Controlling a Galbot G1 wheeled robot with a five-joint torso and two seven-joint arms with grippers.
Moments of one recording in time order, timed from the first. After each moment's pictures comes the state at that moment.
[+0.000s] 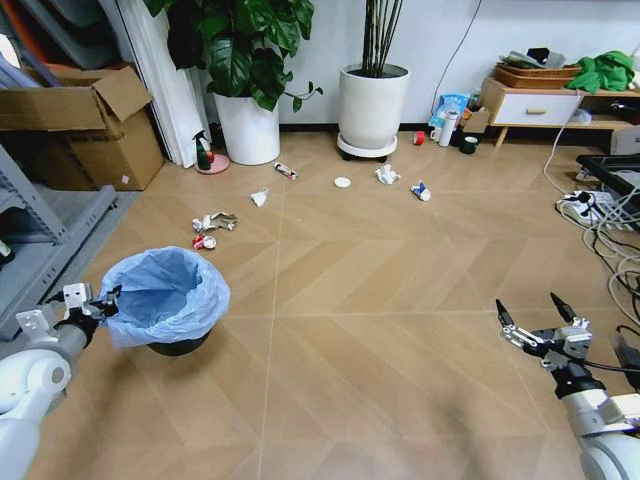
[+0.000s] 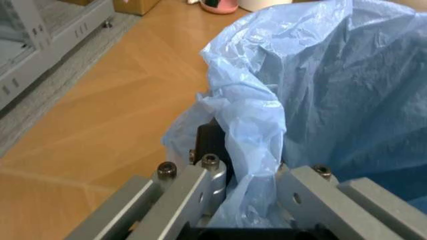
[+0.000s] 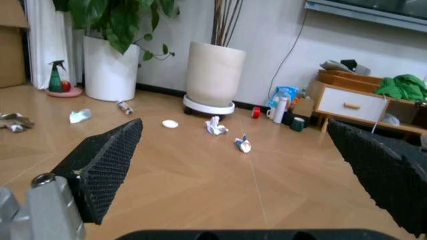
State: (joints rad) left arm 1.24 -0.83 -0.72 -1.63 -0.86 0.32 -0.03; right arm -1.72 1.01 0.84 1.90 0.47 0.36 -0.08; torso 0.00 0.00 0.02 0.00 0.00
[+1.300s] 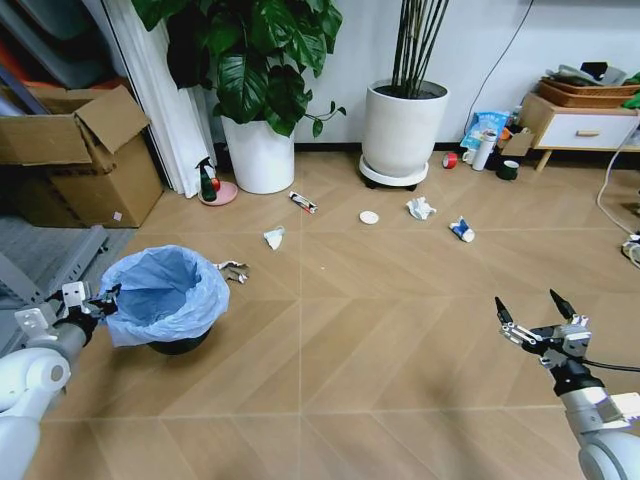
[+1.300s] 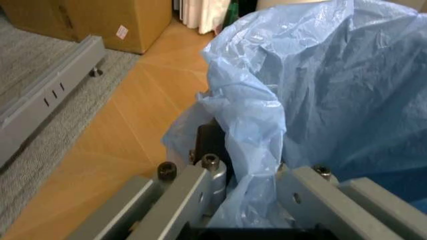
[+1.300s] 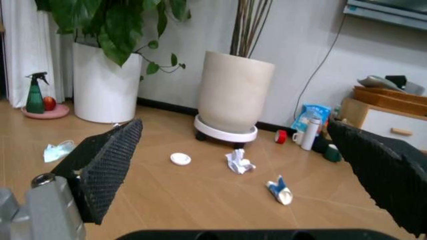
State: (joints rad) left arm 1.23 -0.83 -0.72 -1.63 -0.87 0.32 -0.03; right arm -1.71 1.01 0.84 1.89 0.46 0.38 -0.08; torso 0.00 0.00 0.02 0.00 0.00
